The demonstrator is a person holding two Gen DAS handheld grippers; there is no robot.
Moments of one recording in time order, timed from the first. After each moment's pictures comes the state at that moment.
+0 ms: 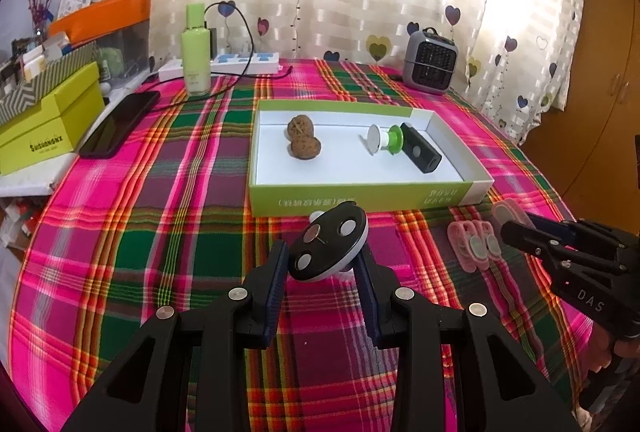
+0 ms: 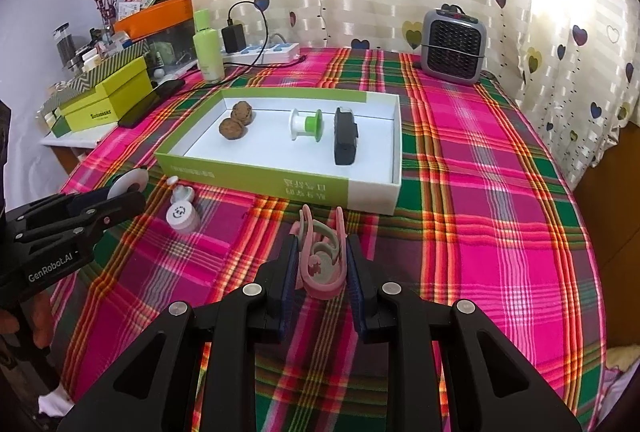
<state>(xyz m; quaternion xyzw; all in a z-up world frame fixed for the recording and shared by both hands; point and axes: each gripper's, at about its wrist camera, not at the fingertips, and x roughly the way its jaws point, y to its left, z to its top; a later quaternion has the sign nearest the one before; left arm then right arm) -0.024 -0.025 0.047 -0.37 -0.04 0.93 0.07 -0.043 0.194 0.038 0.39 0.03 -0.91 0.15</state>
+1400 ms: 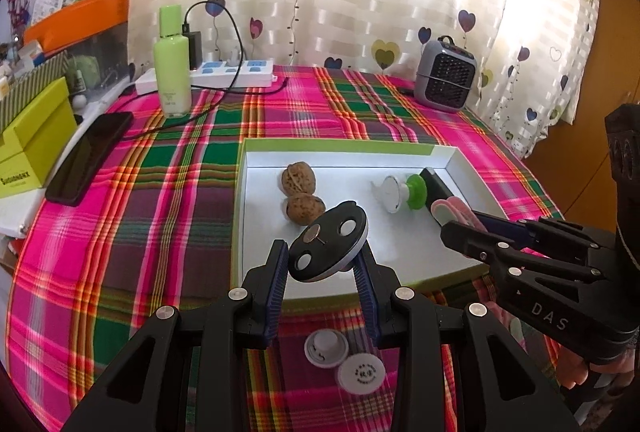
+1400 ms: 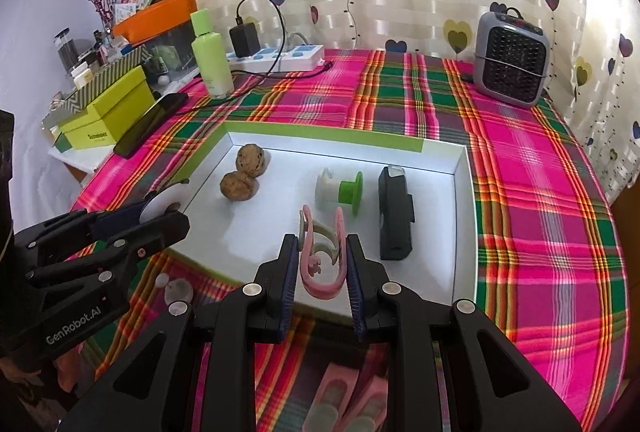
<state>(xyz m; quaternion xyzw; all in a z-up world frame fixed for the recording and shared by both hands) -0.109 -0.023 0.051 -0.38 -0.04 0.92 0.08 -0.136 0.153 0.037 0.41 0.02 -0.89 0.19</state>
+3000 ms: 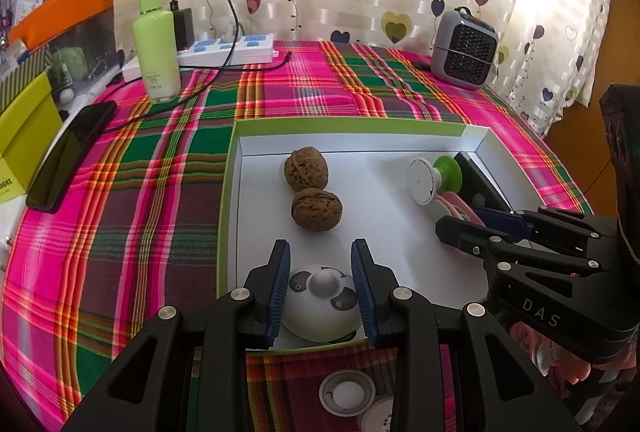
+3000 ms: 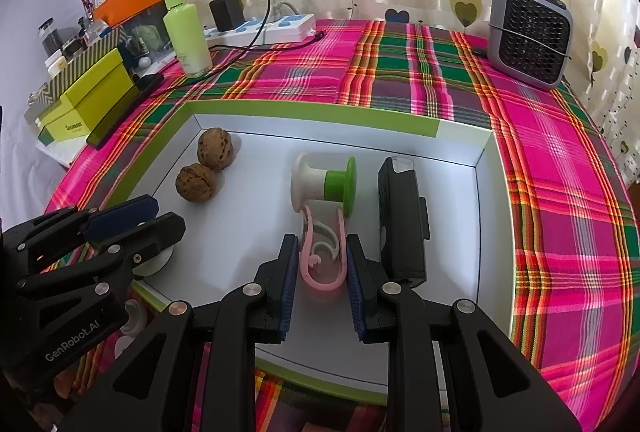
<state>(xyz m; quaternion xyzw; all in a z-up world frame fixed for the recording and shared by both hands) -0.145 -0.017 0.026 -0.41 -0.02 0.91 0.07 -0.171 0.148 0.005 0.44 0.03 -0.88 0.19</state>
